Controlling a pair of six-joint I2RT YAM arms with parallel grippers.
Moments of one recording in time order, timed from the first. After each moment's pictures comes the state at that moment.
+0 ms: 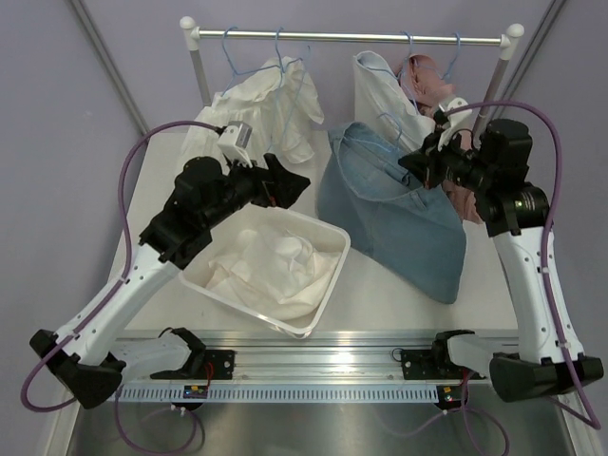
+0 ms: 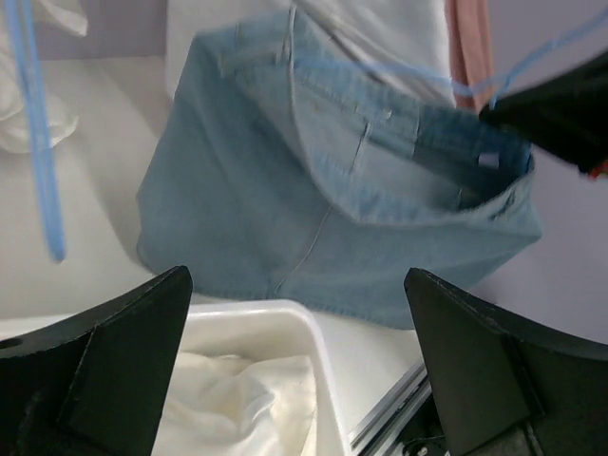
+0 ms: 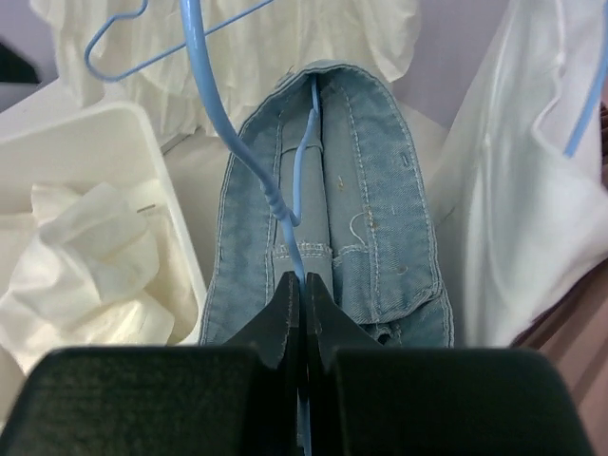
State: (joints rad) left arm -0.63 1.08 1.24 -0.28 0.10 -0.49; right arm 0.13 1.21 1.54 -0.60 -0.58 -0.16
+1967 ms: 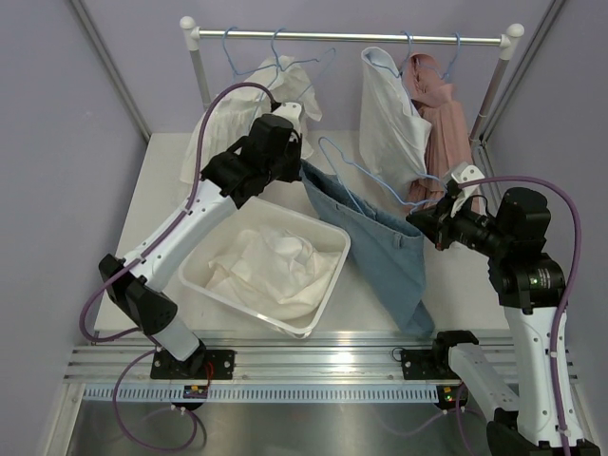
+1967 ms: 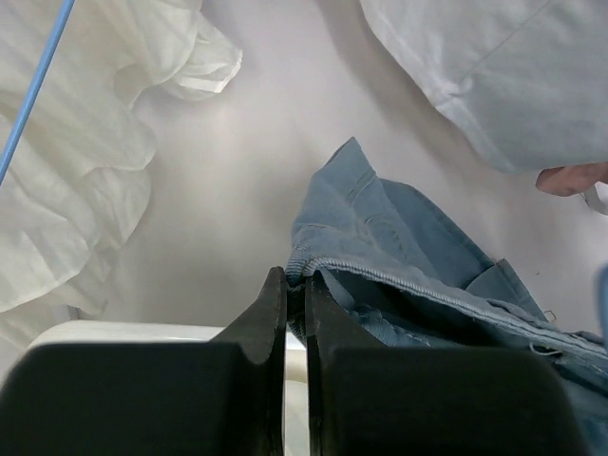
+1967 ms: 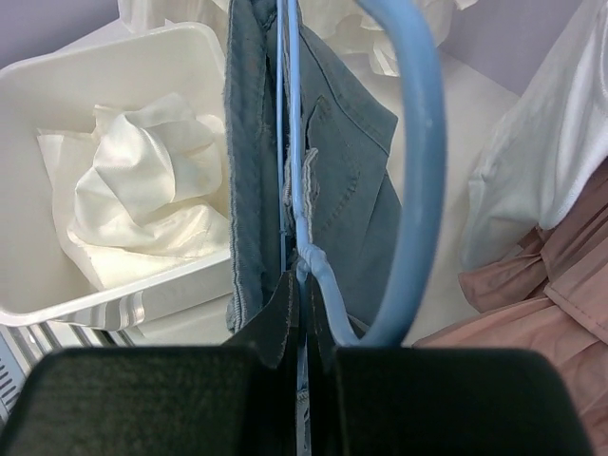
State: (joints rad) left arm -0.68 1.62 1.79 -0.72 -0.23 -0.29; right arm 0.05 0.78 1.19 -0.73 -0.73 -0.23
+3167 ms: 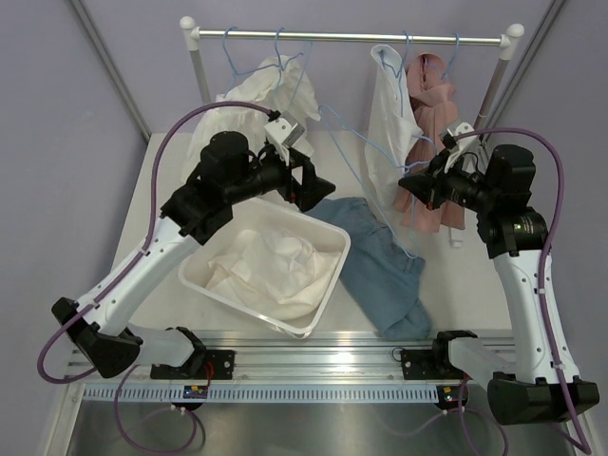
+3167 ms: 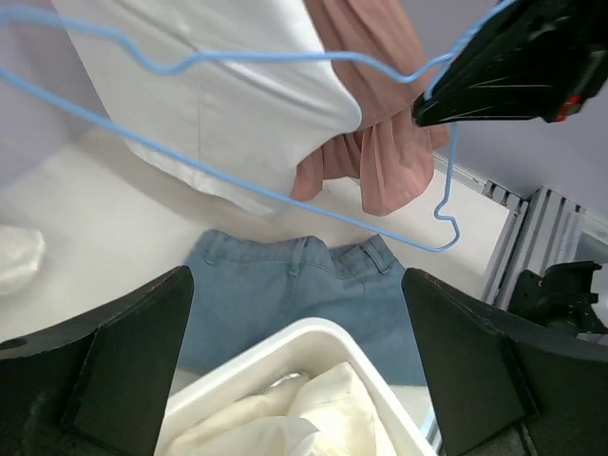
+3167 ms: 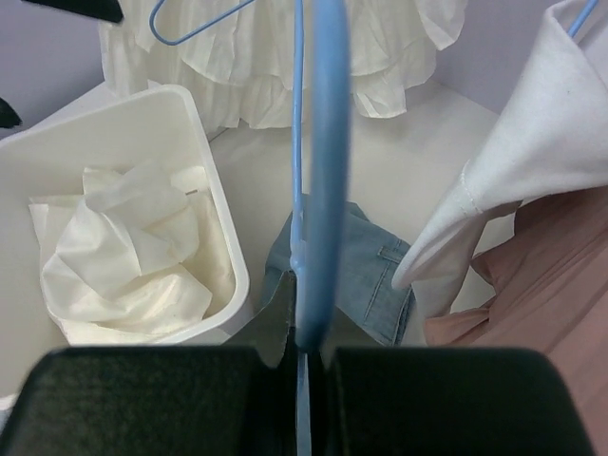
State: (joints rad) left arm -0.70 1.32 1.50 -0.35 0.34 -0.12; right arm 0.04 1.03 1.28 -0.50 -0.75 -0.10
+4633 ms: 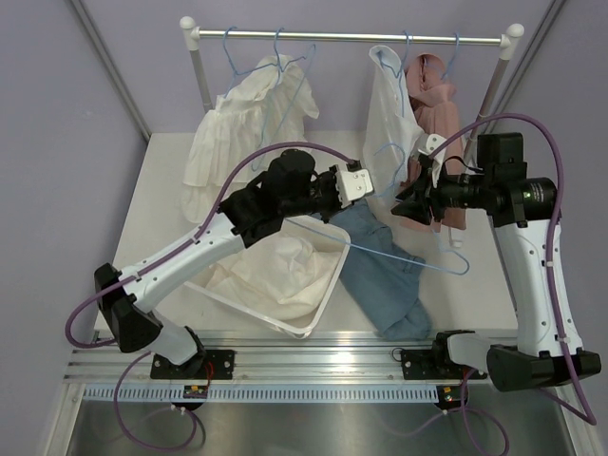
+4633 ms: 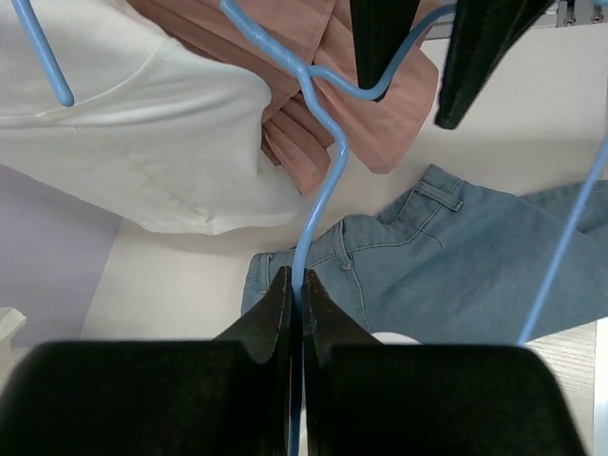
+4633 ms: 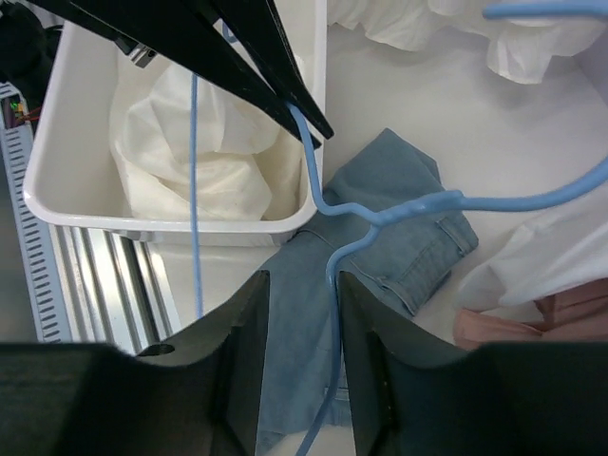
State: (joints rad) left arm -0.91 1.50 1.55 -0.35 0.28 0.46; right arm 0.09 1.22 1.62 -1.17 -0.94 -0.72
